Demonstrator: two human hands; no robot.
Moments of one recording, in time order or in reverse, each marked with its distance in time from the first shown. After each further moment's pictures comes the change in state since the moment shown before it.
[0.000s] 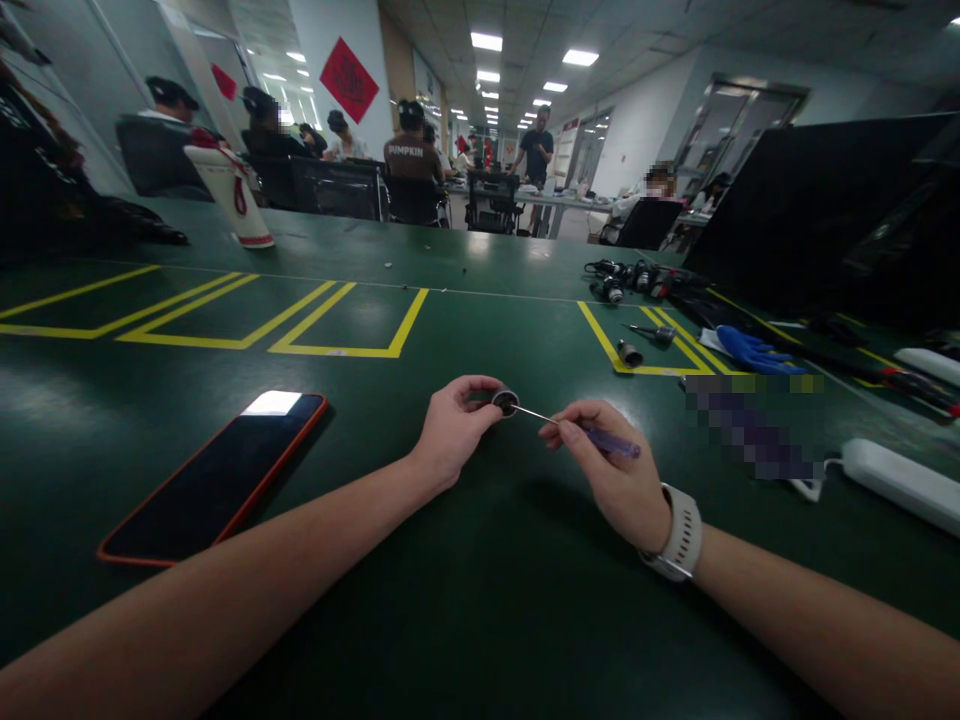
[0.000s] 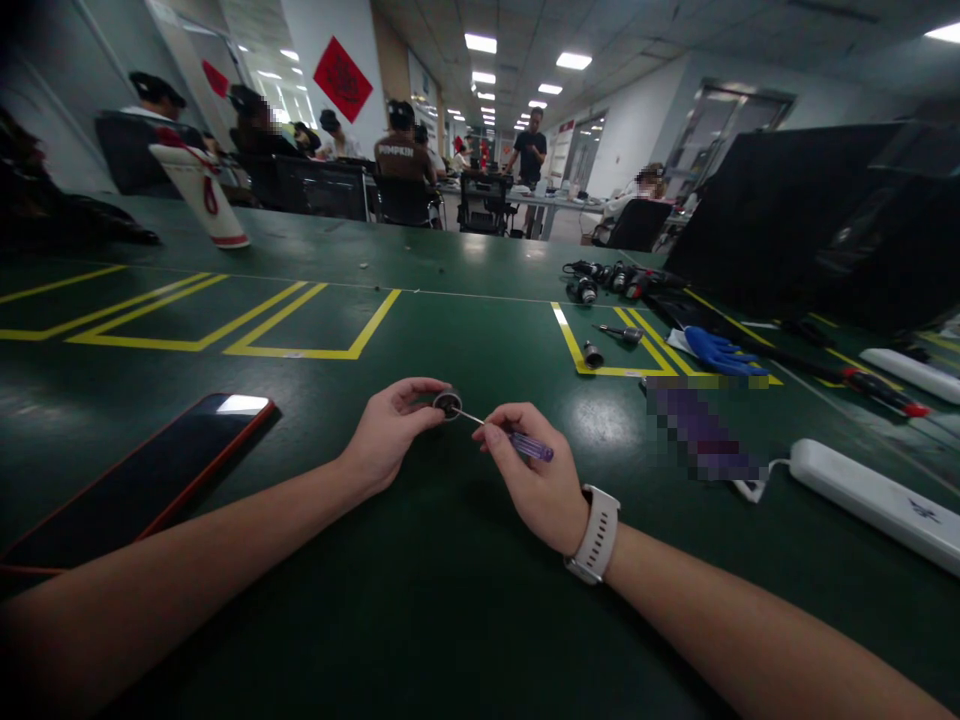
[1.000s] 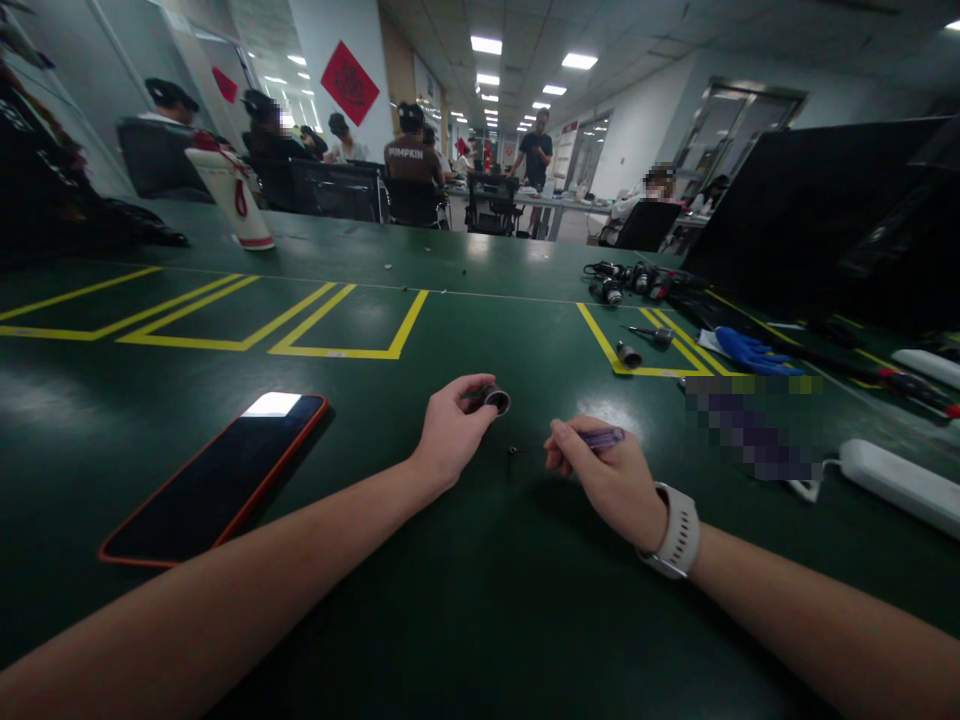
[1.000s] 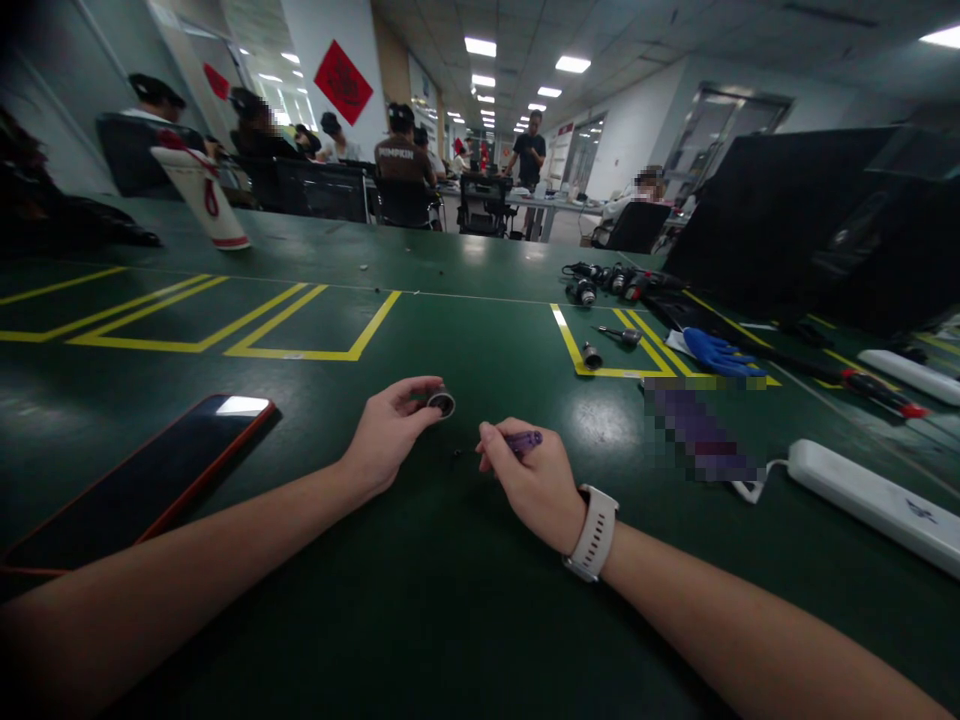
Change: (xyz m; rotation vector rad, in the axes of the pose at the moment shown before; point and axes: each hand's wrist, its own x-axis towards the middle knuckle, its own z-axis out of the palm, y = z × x) left_hand 0.003 -0.004 -0.003 0.145 0.054 0.052; right_hand 0.003 -0.003 0.003 -0.158 -0.037 0.132
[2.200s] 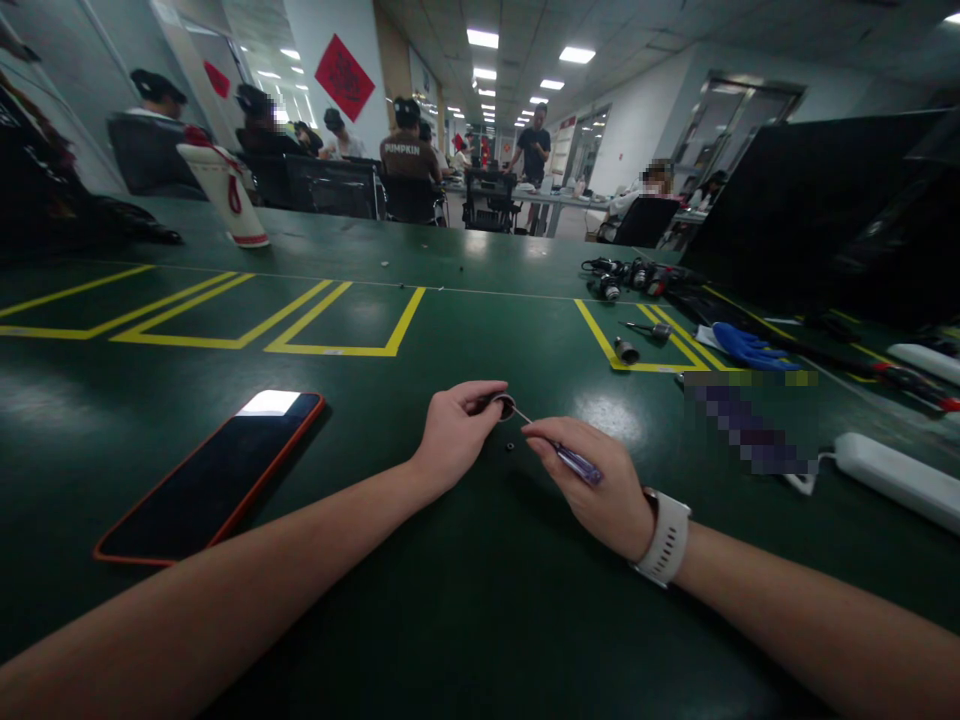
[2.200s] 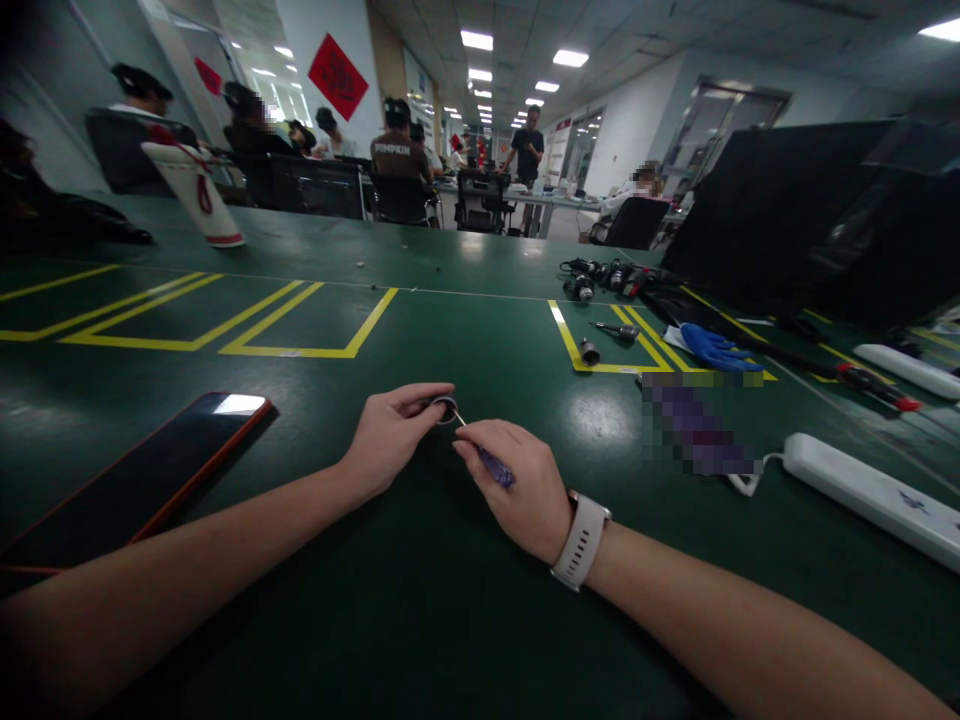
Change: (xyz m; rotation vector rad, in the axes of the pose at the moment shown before) left_hand -0.005 -0.001 0.005 0.007 -0.068 0.085; right_hand -0.006 -0.006 0.003 -0.259 -0.014 -0.413
